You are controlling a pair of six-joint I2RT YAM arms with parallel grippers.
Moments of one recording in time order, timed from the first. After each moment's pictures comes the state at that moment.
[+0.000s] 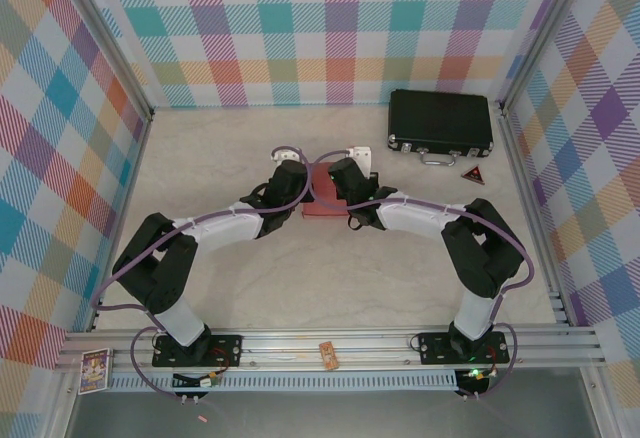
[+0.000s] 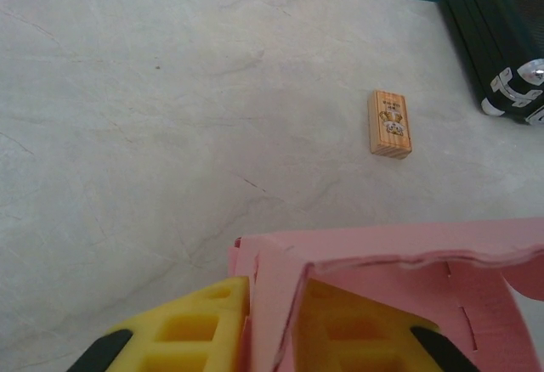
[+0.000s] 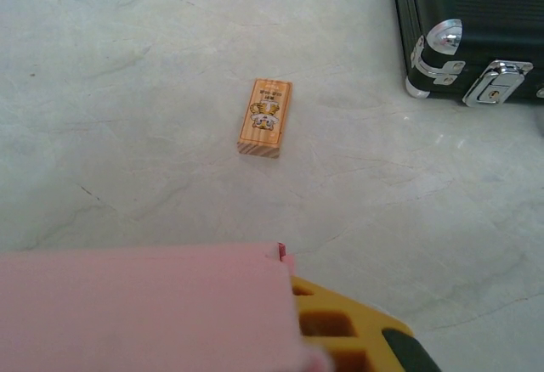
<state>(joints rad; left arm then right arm) -0.65 1.65 0.97 0.10 -0.37 -0.48 0.75 1.77 1.11 -0.06 0.61 0.47</state>
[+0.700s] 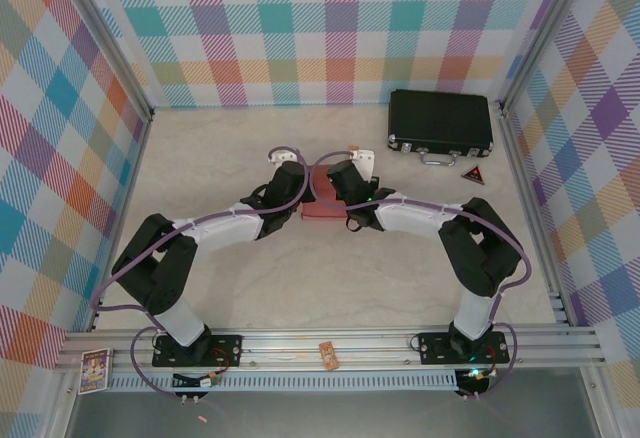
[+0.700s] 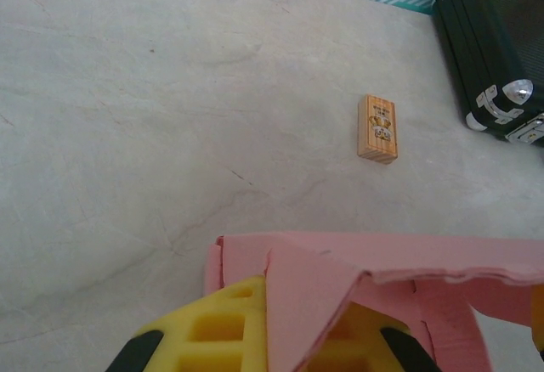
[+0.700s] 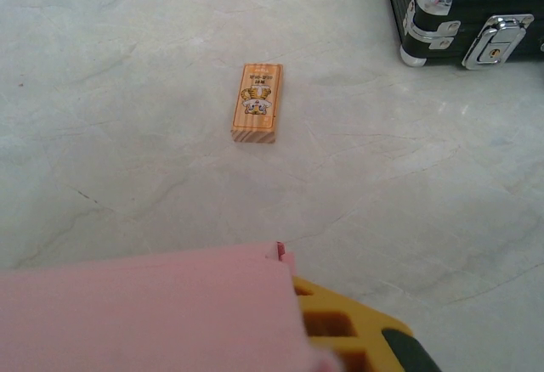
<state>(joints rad) -0.66 1.65 0.96 0.11 -0.36 -0.58 0.75 1.79 1.10 -0.08 0.62 0.59</state>
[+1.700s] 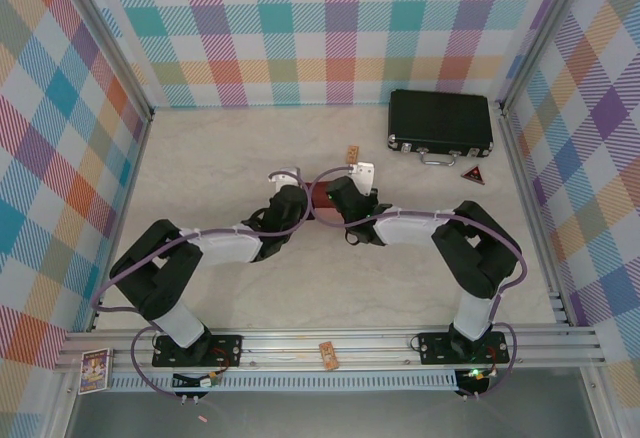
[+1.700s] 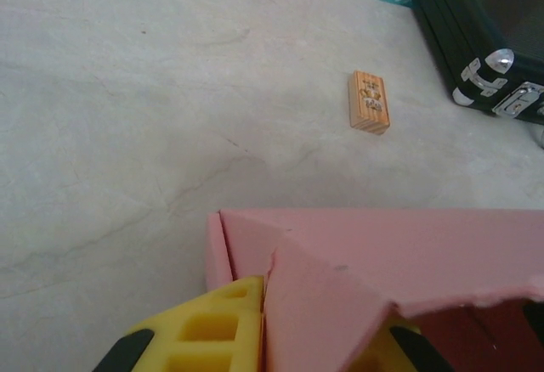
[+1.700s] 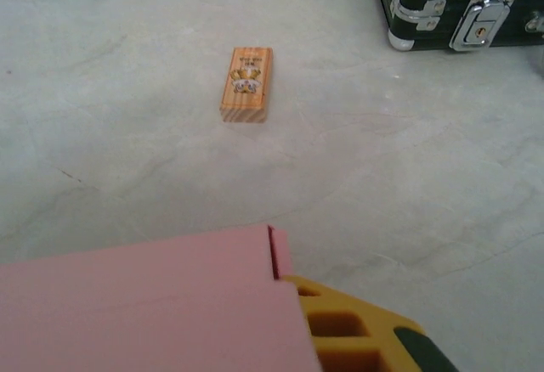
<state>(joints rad) -0.73 1.62 0.74 0.37 -0.41 -0.55 0.80 1.79 0.97 0.08 0.70 0.60</state>
